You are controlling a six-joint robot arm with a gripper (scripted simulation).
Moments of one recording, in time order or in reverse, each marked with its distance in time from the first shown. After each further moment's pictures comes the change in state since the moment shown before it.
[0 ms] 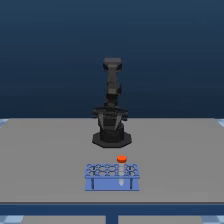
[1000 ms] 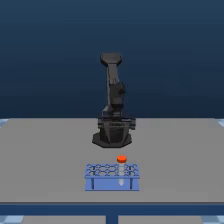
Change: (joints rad) arm 0.132 0.406 -0.256 0.511 -0.058 -0.395
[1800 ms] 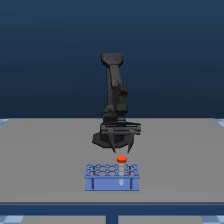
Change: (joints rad) arm 0.033 0.174 -0.170 0.315 0.040 -0.270
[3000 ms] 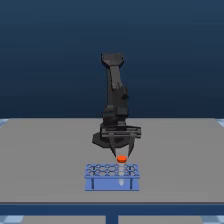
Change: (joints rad) arm 0.001 0.037 0.018 -0.252 -0.025 0.239
